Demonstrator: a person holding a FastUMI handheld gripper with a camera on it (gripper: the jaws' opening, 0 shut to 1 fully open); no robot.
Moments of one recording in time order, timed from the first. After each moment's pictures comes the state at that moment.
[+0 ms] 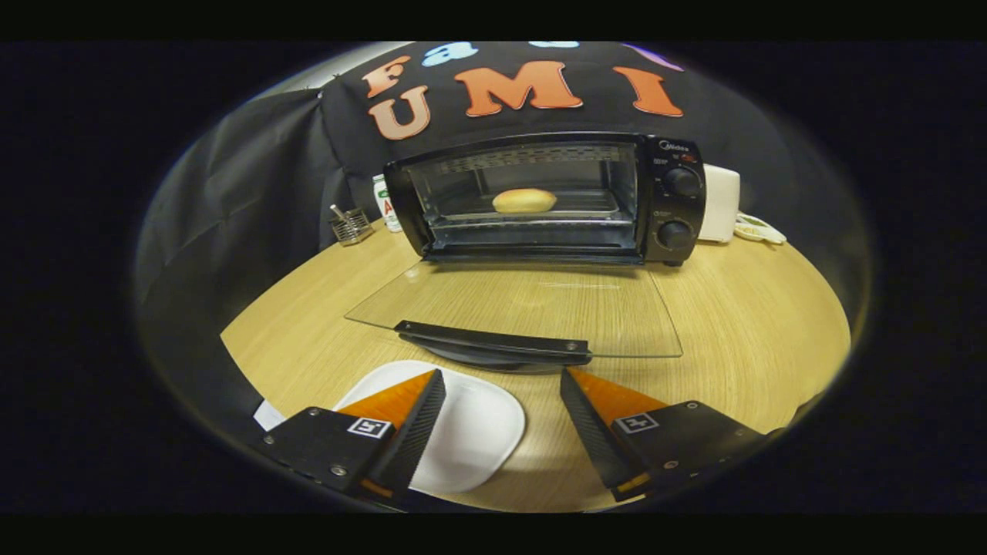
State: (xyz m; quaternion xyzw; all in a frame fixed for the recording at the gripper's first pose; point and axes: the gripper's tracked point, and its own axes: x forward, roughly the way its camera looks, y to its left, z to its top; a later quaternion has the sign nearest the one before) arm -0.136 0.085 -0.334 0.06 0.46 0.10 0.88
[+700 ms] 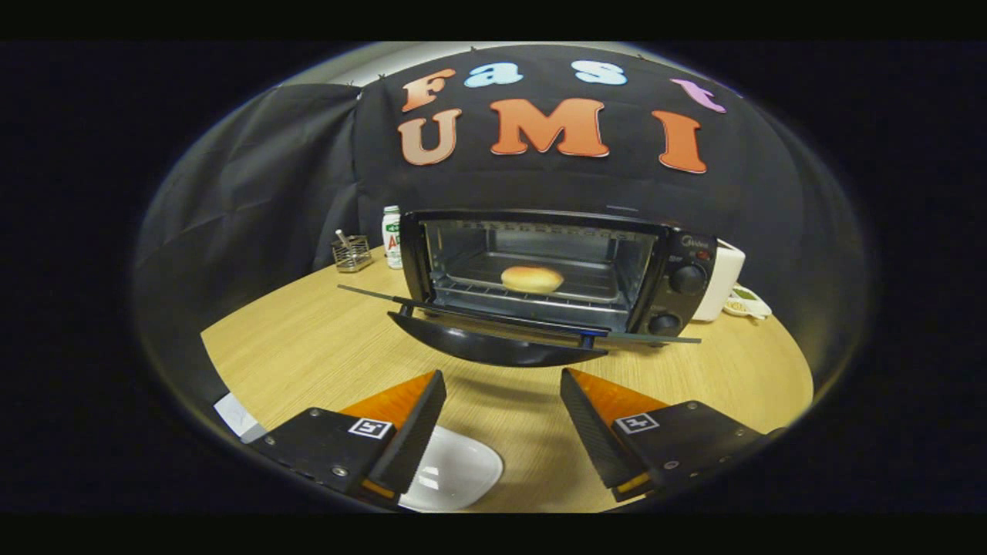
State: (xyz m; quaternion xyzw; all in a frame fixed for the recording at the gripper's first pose) arm -0.059 0.078 -0.281 -0.02 0.36 0.10 0.93
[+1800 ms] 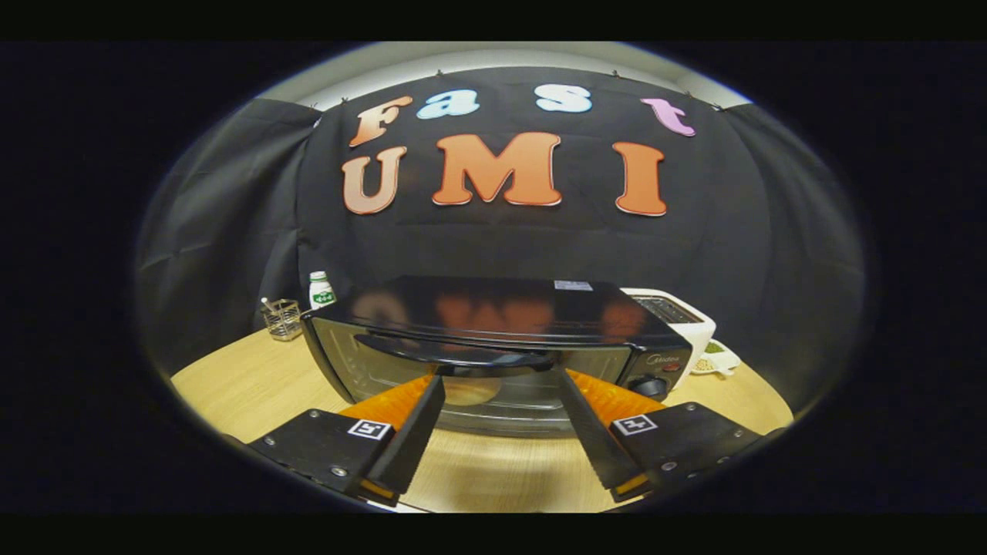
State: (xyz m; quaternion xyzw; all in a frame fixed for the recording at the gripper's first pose) arm 0.057 0.047 -0.241 -0.04 0.26 0.00 0.96
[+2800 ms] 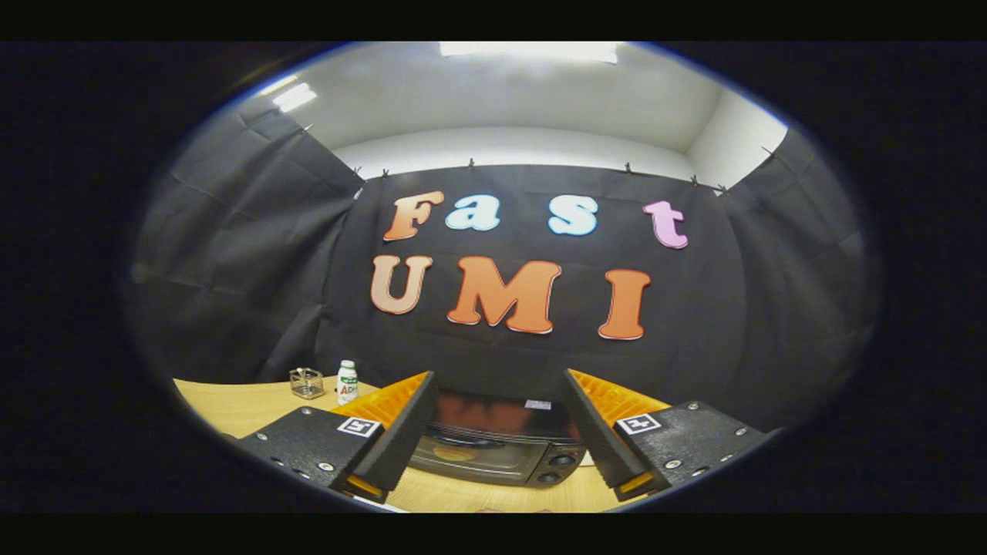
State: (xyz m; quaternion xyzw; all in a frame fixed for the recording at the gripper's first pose) arm 0.010 0.044 -0.025 -0.07 0.01 0.03 1.00
